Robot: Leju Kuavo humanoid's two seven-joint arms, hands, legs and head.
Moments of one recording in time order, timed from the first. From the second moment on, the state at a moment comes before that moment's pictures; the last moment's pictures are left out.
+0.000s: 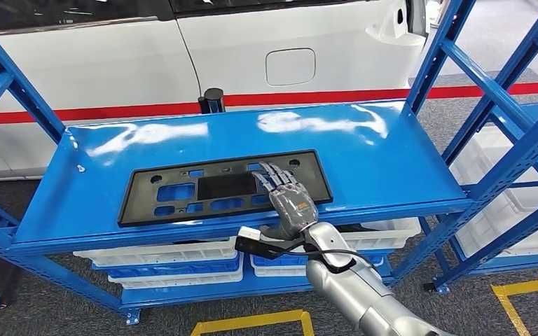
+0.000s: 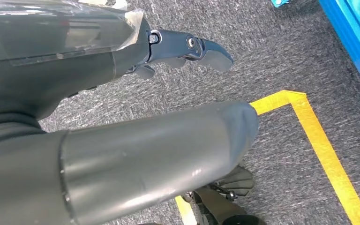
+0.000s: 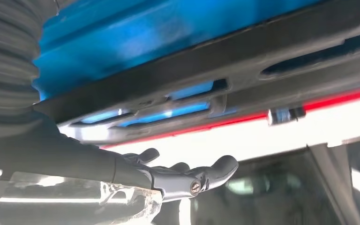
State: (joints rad) left arm -0.10 0.03 -0.80 -0.20 0.67 0.34 -0.25; right arm -0.58 0.03 0.76 -0.85 0.92 -0.53 -0.09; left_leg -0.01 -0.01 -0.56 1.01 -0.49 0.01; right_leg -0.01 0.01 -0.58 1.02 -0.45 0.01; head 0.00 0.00
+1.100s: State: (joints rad) left arm -0.10 0.03 -0.80 -0.21 0.65 0.34 -0.26; right arm -0.51 -0.15 0.64 -1.40 1.01 -0.32 -0.01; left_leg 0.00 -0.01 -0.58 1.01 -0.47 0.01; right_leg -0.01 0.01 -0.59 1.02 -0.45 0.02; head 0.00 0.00
